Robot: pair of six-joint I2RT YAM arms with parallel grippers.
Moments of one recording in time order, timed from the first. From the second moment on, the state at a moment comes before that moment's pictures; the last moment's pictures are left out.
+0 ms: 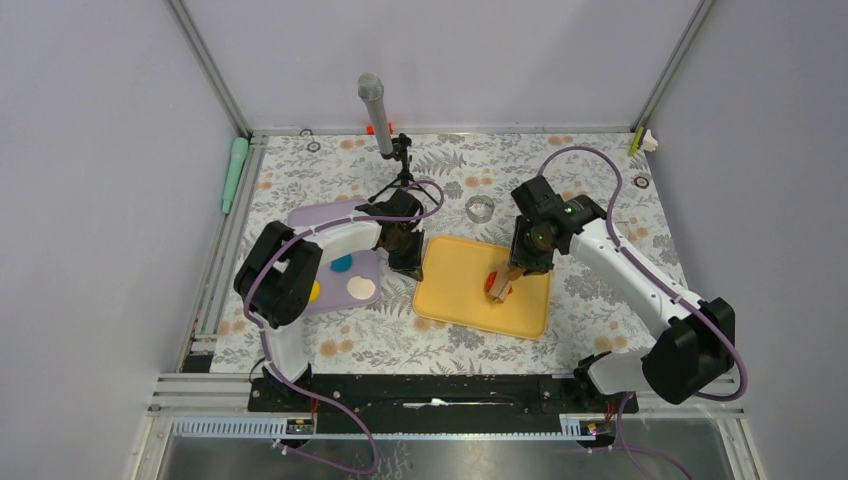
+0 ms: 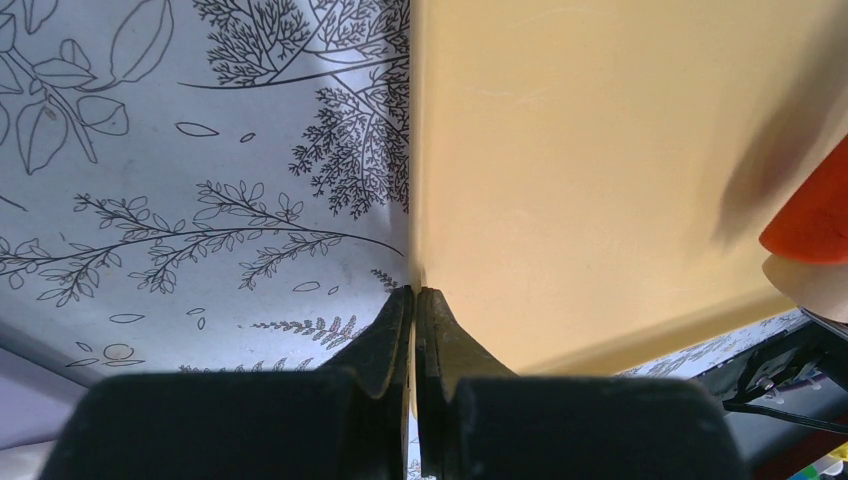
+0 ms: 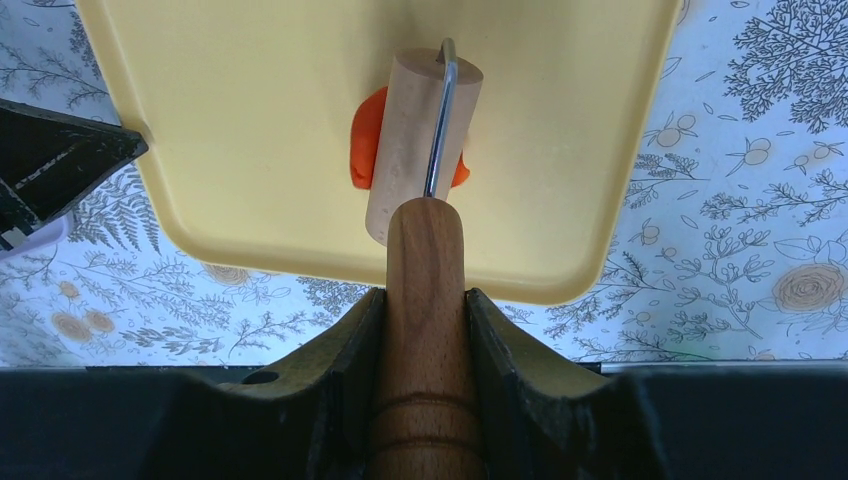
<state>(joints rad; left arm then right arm) -0.59 1.85 1.18 -0.53 0.26 -0.49 0.50 1.36 1.19 -1.06 0.07 0.71</state>
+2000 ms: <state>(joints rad) -0.60 1.85 1.18 -0.54 0.25 -0.49 0.50 1.36 0.98 -0.70 -0.10 0.78</state>
